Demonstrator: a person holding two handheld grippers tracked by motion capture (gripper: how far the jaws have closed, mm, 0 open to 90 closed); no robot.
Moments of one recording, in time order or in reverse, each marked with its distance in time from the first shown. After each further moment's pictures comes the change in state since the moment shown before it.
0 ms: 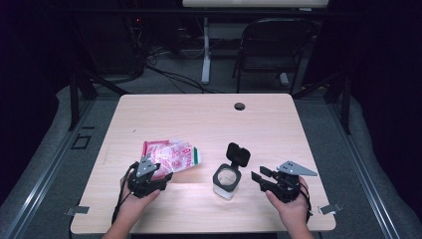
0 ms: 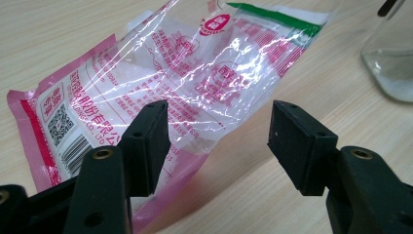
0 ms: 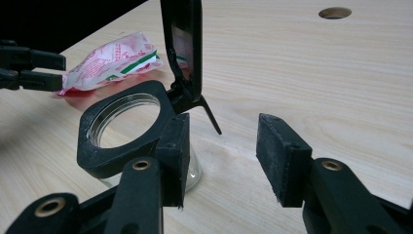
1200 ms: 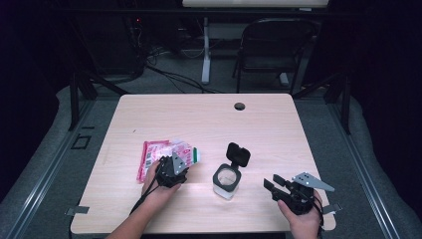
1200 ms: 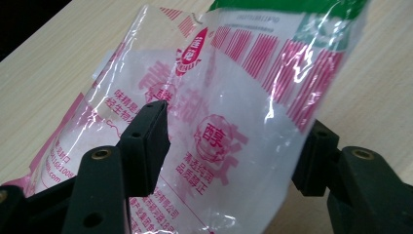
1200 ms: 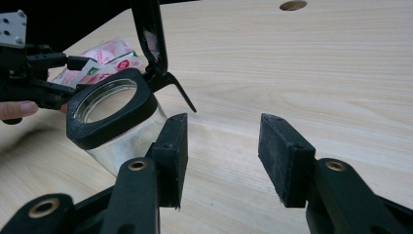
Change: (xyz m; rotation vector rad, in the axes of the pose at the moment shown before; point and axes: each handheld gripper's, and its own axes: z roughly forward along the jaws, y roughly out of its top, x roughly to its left) left arm -0.029 0.022 0.070 0.076 0.165 0.271; right arm -0.007 -0.023 -0.035 -0.041 -0.082 0.082
